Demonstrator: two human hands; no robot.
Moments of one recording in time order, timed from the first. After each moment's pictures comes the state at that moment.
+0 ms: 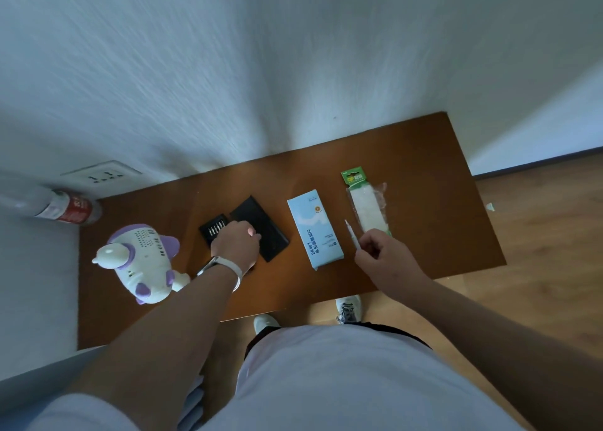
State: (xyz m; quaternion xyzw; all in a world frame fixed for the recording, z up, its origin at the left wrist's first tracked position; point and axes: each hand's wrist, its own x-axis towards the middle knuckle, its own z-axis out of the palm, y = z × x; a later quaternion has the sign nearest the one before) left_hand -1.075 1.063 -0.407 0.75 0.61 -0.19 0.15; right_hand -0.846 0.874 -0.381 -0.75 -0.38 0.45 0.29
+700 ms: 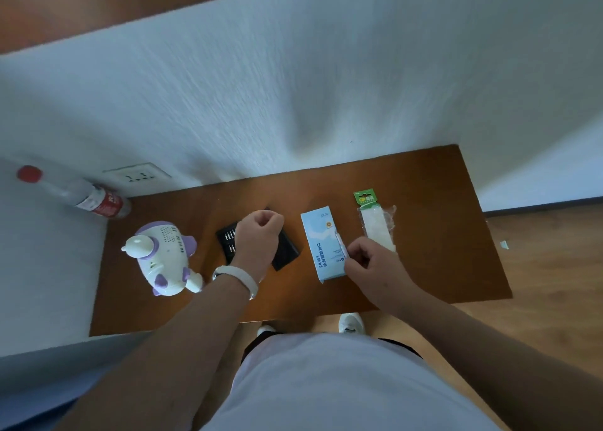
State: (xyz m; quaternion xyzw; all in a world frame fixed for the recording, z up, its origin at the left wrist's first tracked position) left_hand -1.040 1.030 -0.341 0.56 0.65 0.23 0.46; right_hand -0.862 0.890 -0.346 -0.71 -0.42 0.48 0.32
